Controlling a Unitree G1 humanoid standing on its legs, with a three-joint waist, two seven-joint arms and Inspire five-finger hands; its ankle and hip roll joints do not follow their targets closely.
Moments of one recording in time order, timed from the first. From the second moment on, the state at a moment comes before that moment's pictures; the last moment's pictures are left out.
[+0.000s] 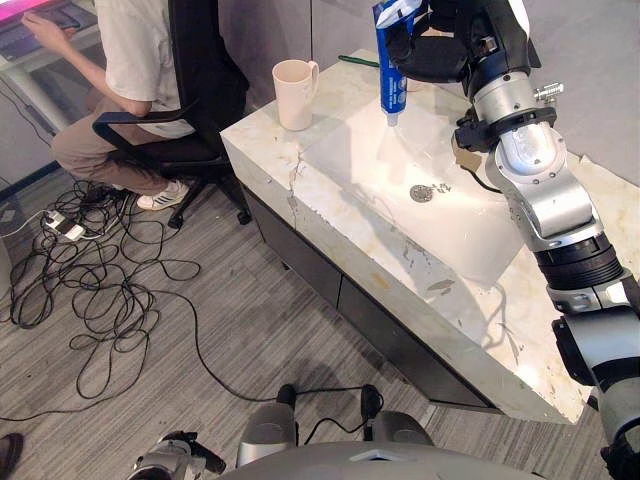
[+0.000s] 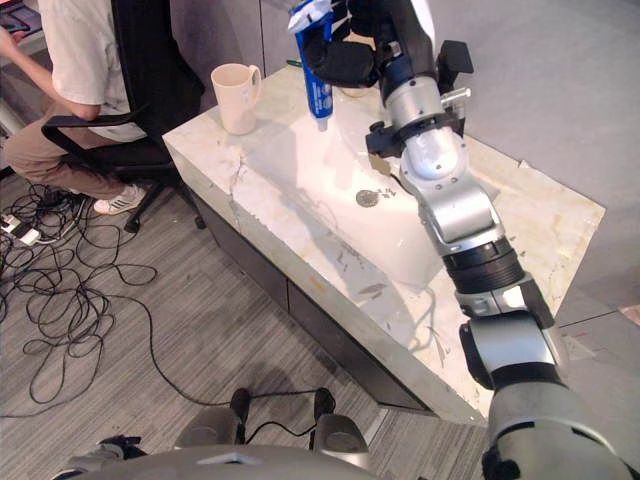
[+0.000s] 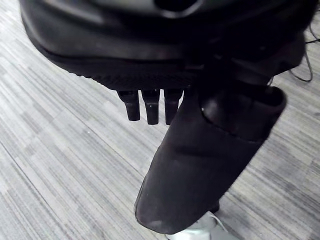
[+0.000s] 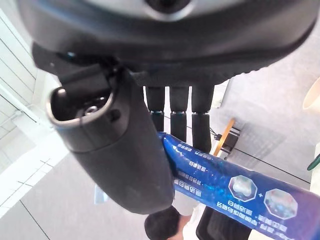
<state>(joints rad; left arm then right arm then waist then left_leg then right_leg) 0.05 0.34 -0.19 1.15 -0.19 0.22 0.13 -0.85 -0.64 0.28 0.06 0.28 0.01 -0.19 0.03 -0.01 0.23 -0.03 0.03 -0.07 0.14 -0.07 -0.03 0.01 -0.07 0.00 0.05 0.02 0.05</state>
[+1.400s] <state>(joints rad) -0.03 0.38 -0.23 1.13 -0.19 0.14 0.14 -0.68 -0.54 0.30 0.13 0.32 -0.04 -0.24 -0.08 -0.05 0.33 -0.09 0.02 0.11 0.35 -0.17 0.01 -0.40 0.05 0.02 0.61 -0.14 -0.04</state>
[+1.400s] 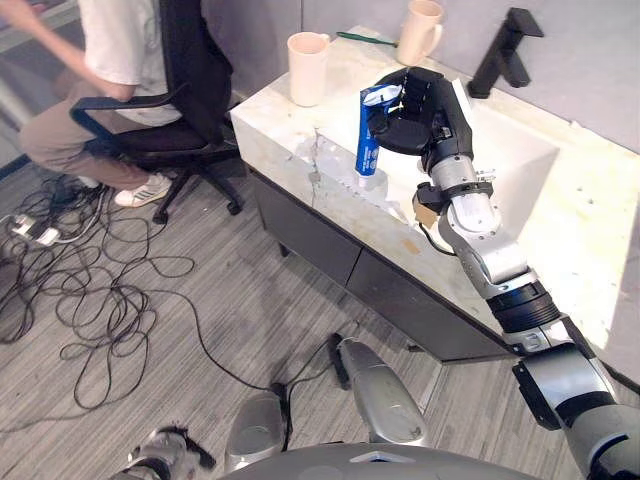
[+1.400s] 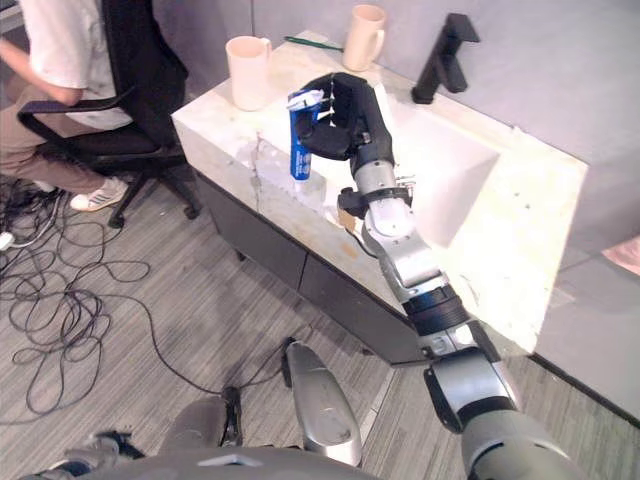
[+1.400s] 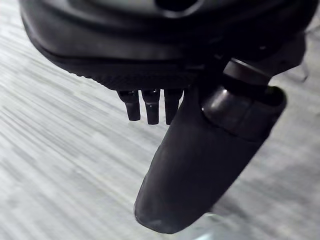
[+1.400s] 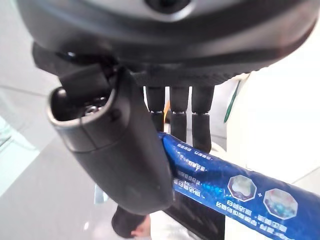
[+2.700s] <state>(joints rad) -0.03 0.31 -0.20 1.23 -0.18 0.18 0.13 -0.80 -0.60 0.28 0.17 0.32 -0.03 -0.25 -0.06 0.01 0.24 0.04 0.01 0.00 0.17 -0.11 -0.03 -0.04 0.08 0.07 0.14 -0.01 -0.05</state>
